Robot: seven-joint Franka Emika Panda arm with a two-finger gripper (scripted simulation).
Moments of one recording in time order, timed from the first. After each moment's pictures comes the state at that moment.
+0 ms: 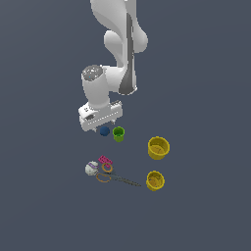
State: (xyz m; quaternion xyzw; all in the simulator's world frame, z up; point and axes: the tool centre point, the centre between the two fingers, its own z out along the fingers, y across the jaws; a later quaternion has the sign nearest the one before) arm -0.091 -0.106 0.106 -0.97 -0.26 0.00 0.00
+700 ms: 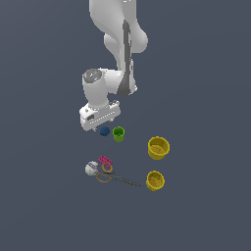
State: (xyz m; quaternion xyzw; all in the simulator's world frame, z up) arm -0.116 -0.117 0.082 -0.95 -0.30 0.00 0.00
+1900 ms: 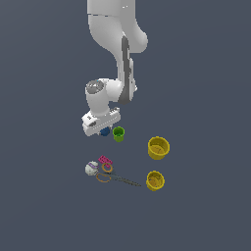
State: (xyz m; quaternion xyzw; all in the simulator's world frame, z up) arm -0.117 -0.117 0.035 -0.95 -0.30 0.00 0.00
